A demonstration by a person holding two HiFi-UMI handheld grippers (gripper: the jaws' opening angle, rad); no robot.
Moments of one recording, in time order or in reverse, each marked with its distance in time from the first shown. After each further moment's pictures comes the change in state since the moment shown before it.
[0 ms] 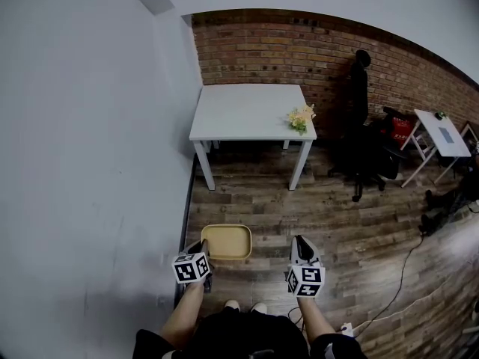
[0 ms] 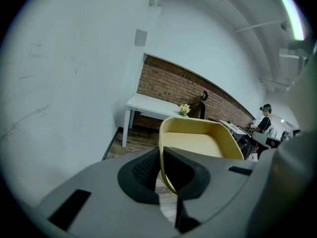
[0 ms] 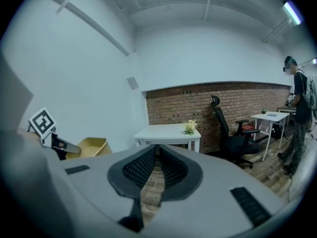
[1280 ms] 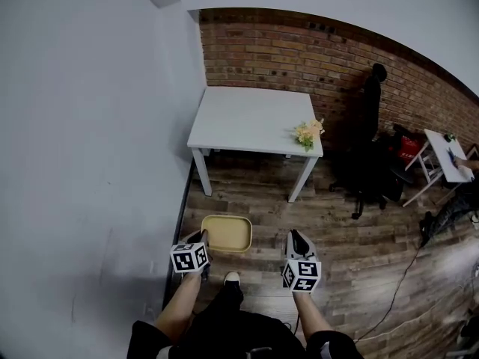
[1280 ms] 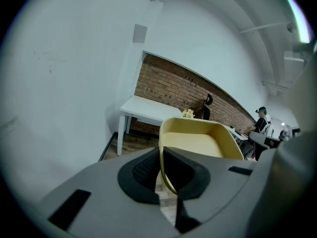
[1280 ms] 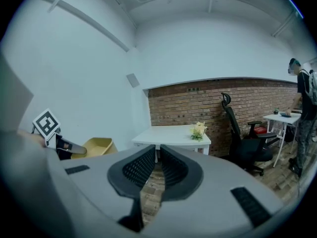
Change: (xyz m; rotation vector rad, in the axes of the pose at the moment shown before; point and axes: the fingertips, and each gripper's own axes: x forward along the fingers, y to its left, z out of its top) left arm 0.115 0.000 0.084 -0.016 -0.021 -0.017; right arm 0.138 -0.028 0.042 -0.019 0.010 0.068
